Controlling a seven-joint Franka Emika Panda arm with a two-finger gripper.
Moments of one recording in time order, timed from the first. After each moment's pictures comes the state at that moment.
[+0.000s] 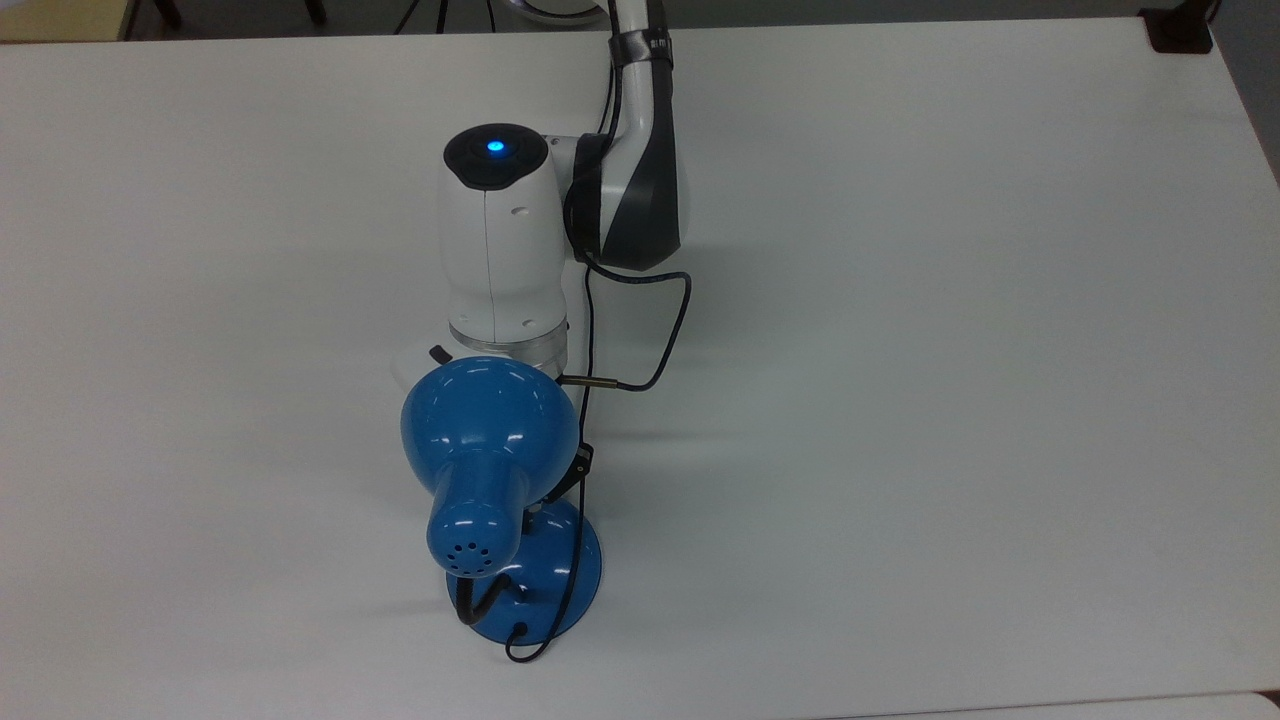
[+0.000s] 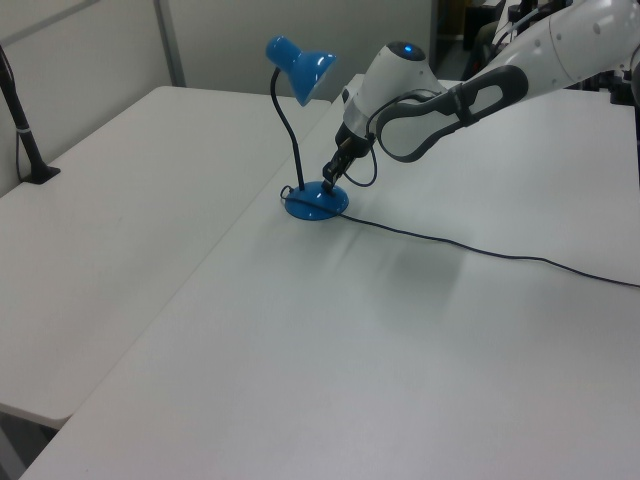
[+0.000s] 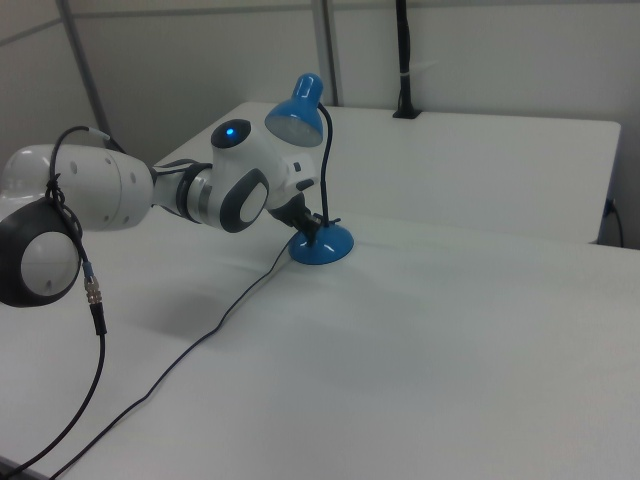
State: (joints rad) arm 0.18 0.75 -0.20 -1.40 0.19 2.65 0.01
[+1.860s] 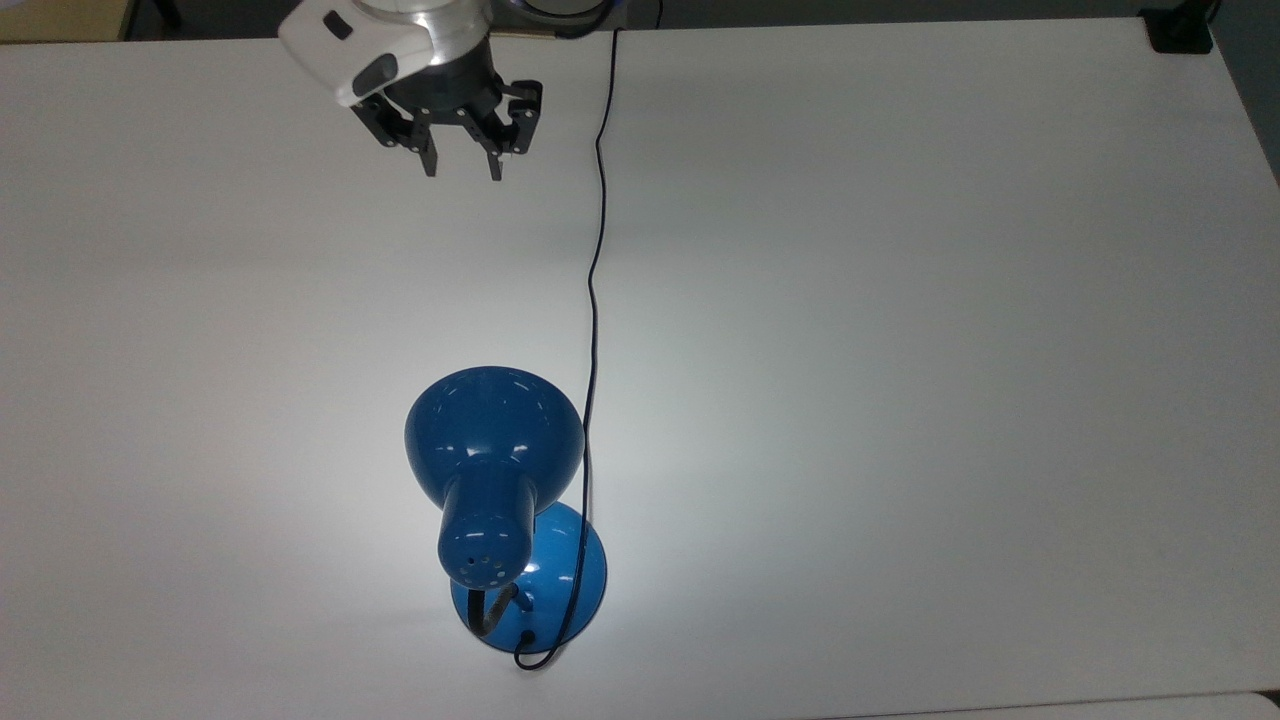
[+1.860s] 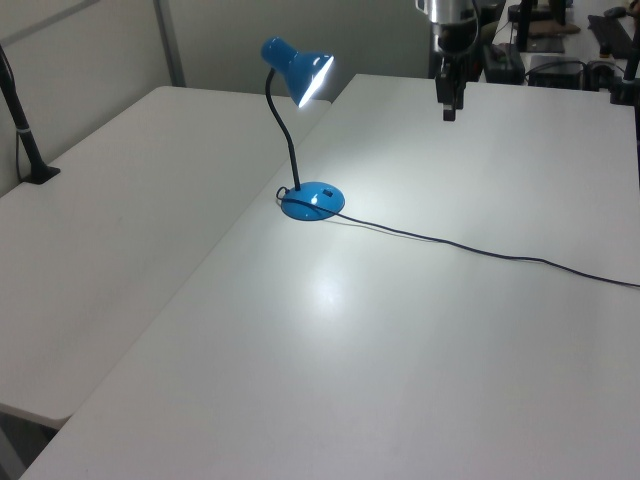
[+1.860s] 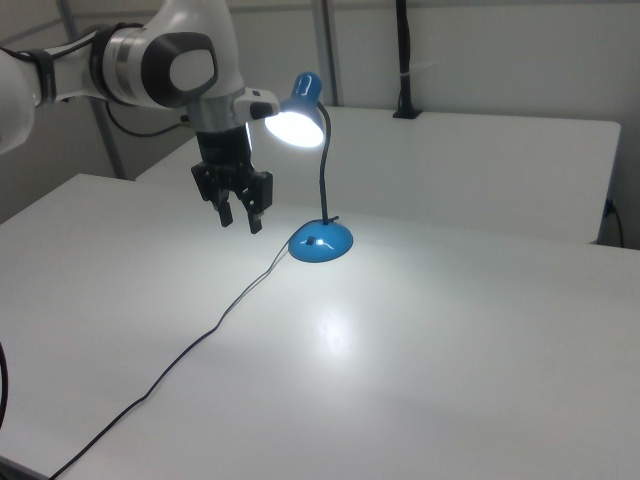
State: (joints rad) arm 0.15 0.18 -0.21 -1.58 0.01 1.71 -0.05
